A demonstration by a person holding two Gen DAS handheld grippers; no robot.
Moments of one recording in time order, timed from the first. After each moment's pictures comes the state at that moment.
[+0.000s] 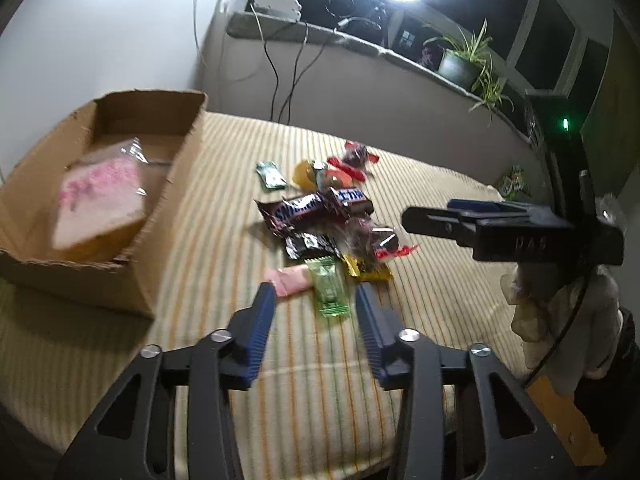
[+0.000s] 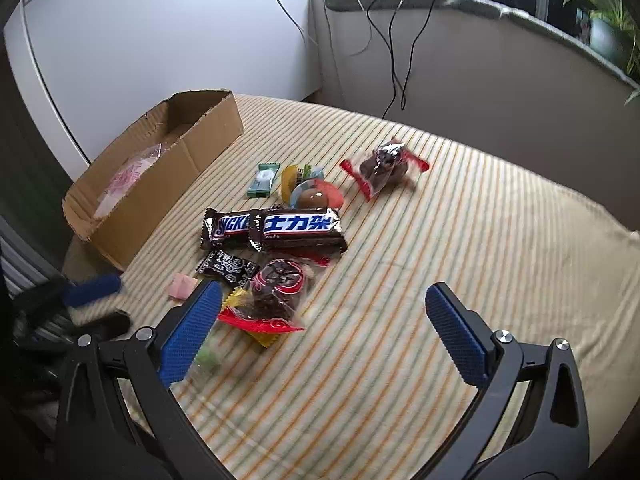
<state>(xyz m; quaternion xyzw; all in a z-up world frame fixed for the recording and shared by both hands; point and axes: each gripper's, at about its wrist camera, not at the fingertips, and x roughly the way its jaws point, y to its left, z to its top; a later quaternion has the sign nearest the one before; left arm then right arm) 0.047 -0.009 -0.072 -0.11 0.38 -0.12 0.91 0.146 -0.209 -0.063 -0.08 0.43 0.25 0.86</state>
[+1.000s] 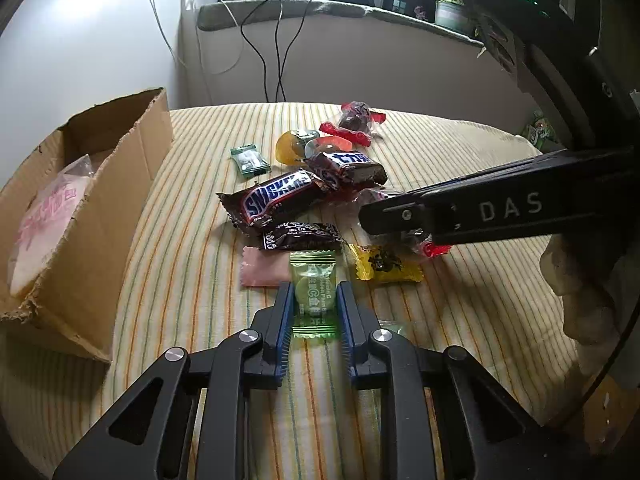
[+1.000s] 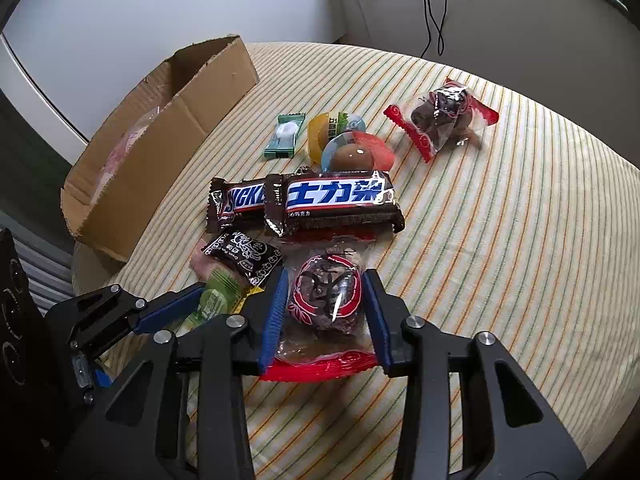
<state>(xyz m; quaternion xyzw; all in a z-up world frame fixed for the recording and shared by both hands) 0.078 -0.054 -0.102 -0.01 0.40 -0.10 0.91 0.176 -0.180 -0.101 -0.06 0.51 0.29 0.81</state>
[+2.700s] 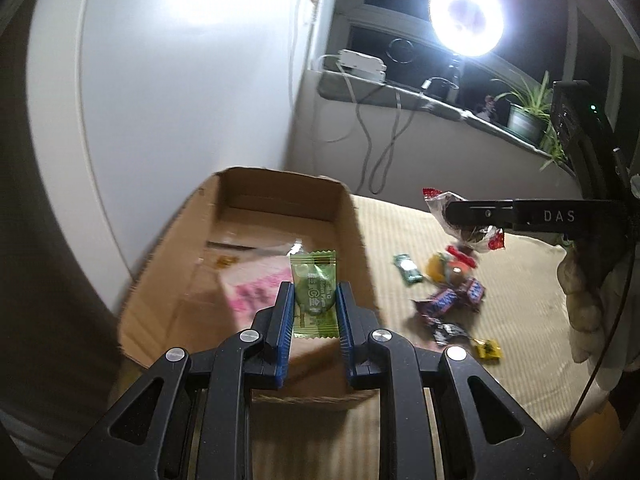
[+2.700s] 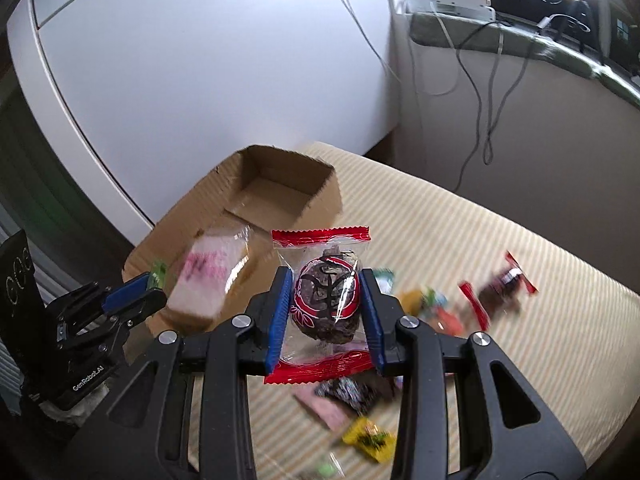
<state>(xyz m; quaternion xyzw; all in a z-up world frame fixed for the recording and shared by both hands) 0.061 0.102 -0.027 -0.09 0.32 0.01 0.94 0.181 -0.090 -0.008 -0.07 0.41 0.35 0.84</state>
